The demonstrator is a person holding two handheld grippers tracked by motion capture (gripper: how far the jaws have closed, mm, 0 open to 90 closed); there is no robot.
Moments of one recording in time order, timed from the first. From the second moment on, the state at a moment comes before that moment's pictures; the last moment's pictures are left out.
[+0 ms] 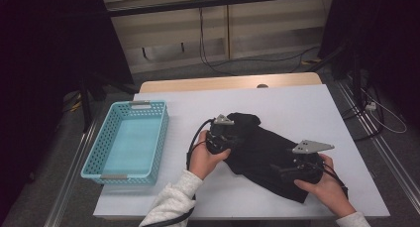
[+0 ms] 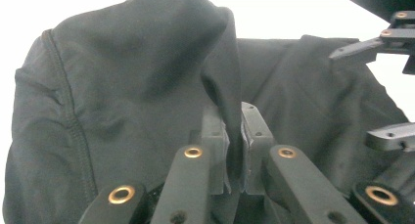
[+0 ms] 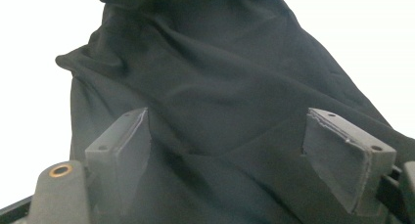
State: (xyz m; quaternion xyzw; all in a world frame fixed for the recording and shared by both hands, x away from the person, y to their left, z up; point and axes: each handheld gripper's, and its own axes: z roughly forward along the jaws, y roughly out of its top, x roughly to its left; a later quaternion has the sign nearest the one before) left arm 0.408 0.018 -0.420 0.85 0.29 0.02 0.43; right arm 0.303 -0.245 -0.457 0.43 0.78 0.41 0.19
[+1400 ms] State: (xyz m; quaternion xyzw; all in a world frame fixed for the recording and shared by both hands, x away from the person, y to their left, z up) left arm 0.431 0.083 -0.423 0.83 0.36 0.09 0.41; right arm 0.331 -0.186 -0.467 0.38 0.82 0.39 0.17
